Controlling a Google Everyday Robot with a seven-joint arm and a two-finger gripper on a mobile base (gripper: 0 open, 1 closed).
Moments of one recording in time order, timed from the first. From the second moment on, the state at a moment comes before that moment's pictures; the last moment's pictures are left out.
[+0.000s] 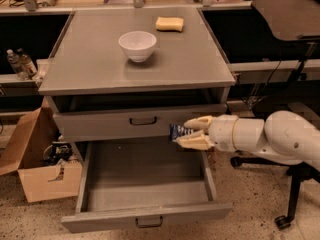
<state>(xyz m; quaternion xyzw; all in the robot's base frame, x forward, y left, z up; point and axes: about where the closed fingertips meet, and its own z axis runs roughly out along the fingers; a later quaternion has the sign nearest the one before) 0.553 -0.109 0.728 -0.44 0.72 0.22 0.49</state>
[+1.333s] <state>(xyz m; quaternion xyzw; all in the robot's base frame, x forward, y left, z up) 0.536 -0.069 0.549 -0.41 0.76 0.25 0.44</state>
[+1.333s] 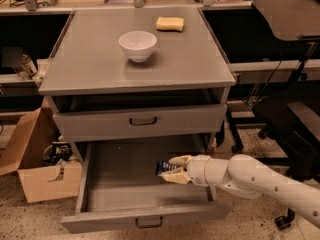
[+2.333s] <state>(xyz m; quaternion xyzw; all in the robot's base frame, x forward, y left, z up) 0.582 -0.064 0.417 -0.41 0.80 0.22 0.38</state>
